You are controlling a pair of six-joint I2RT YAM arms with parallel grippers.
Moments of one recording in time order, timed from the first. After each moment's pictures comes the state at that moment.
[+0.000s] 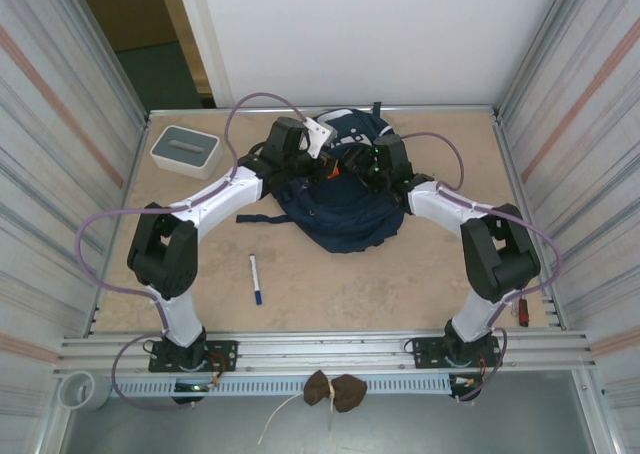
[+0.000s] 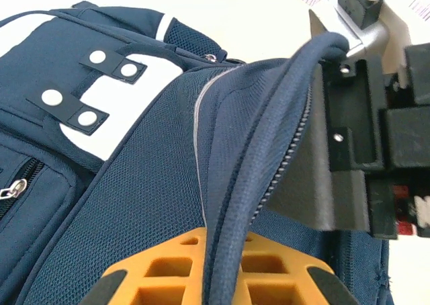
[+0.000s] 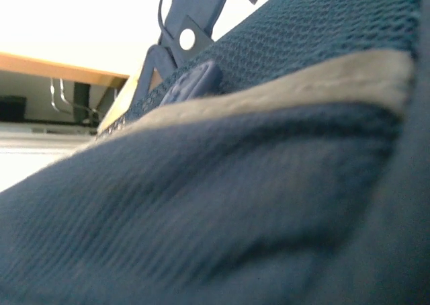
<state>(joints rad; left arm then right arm) -0.57 1.80 1.43 -0.20 0.31 -0.03 0.44 1.69 1.09 0.04 -0.11 1.09</state>
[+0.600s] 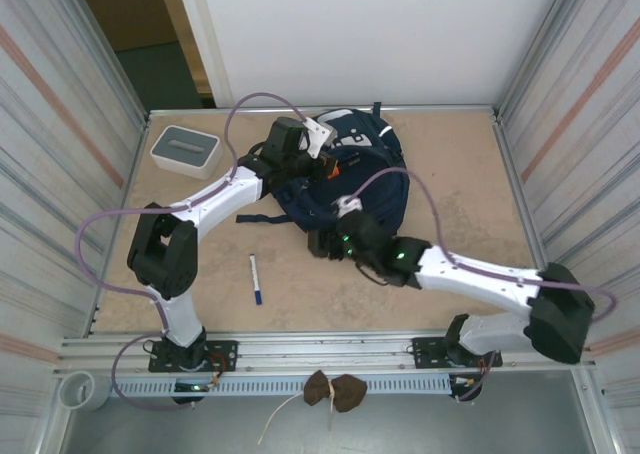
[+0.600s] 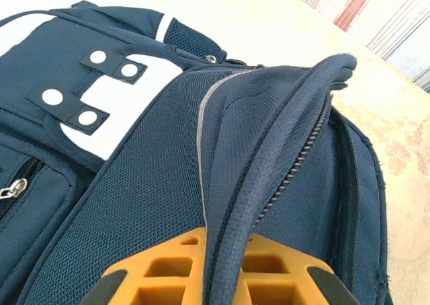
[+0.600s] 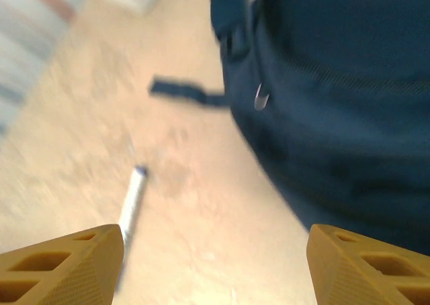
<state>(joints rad) -0.57 1.80 1.43 -0.20 0.31 -0.03 1.06 1.31 0.82 -0.18 0.25 0.68</state>
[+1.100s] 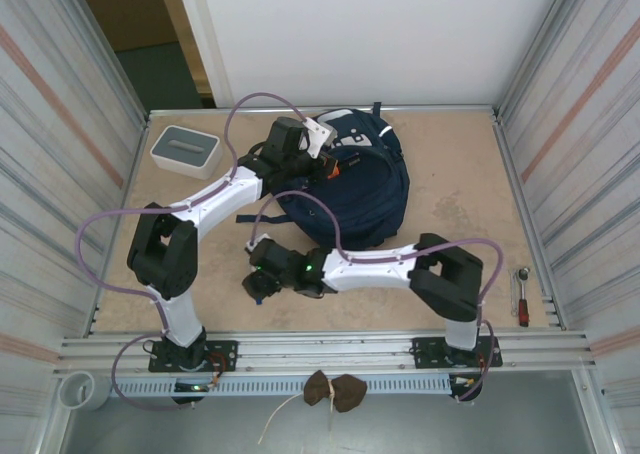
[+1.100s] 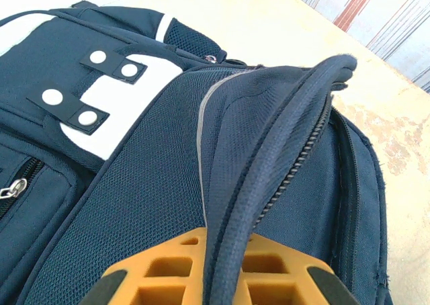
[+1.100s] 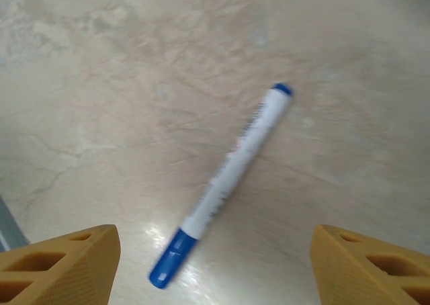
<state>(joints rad) -0.57 1.80 1.43 -0.20 0.31 -0.04 1.27 1.90 1.25 -0.21 0.15 0.47</state>
